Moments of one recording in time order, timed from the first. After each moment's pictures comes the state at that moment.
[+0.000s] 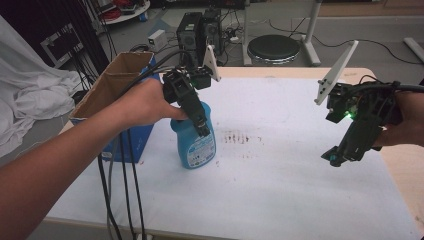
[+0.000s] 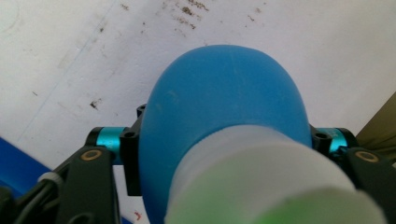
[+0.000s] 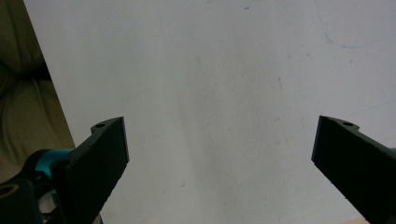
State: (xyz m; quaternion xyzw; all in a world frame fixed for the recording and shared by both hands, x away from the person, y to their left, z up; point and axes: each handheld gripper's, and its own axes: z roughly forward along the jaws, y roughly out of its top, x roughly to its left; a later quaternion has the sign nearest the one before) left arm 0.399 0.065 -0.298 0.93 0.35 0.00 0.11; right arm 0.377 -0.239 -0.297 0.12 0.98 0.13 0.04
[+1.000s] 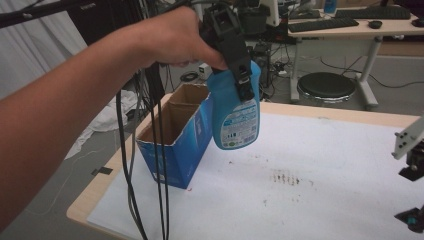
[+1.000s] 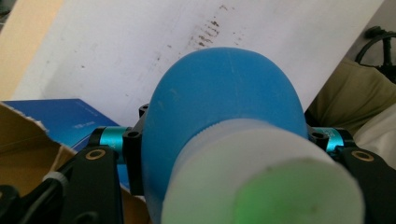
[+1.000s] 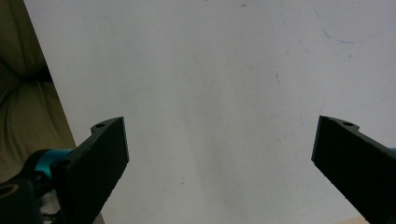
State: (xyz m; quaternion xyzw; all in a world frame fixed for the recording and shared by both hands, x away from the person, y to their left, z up) left arm 0.386 0.090 -0.102 0.95 0.30 0.04 0.13; right arm 0.383 -0.246 -0.297 0.13 0.98 0.14 0.03
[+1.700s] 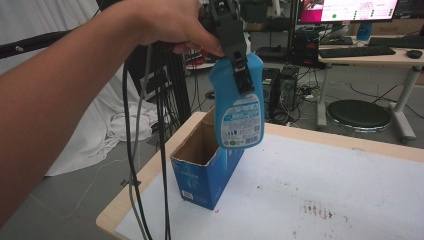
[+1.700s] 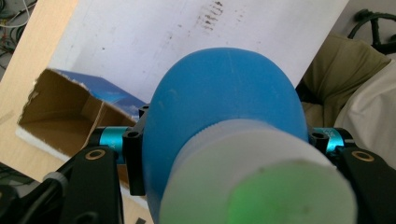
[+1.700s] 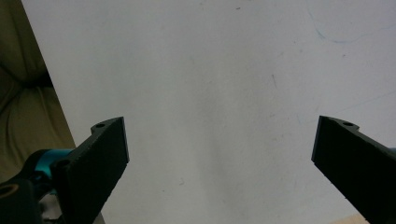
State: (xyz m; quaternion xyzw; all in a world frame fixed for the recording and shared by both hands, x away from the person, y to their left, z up) left arm 0.381 0.158 -0.063 0.95 0.28 0.03 0.13; right arm 0.383 -0.248 -0.293 0.14 0.98 0.14 0.03
